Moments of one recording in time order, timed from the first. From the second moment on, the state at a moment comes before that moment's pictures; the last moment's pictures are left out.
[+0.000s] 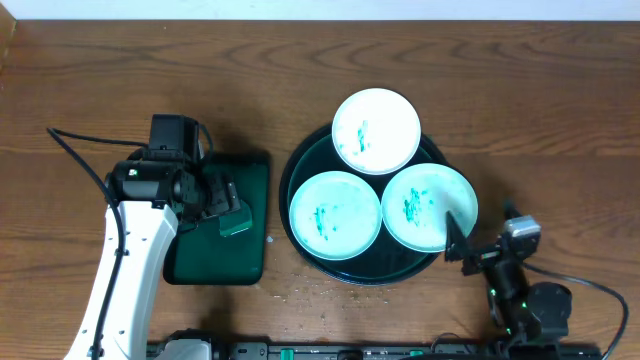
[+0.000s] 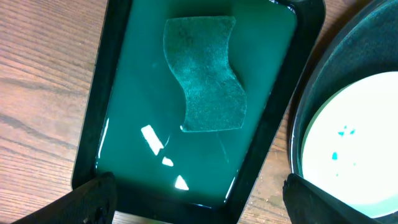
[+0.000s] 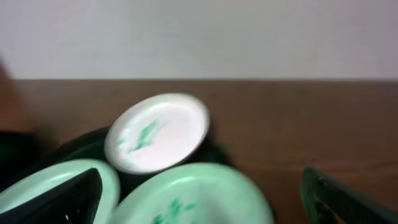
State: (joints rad) left arm -0.04 1.30 1.11 -1.15 0.00 -0.33; right arm 0.04 0.03 0.03 -0.11 -0.24 0.12
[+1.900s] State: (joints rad) left arm -0.04 1.30 1.11 -1.12 0.01 -0.33; right arm 0.48 1.95 1.48 -0.96 -0.35 0.05
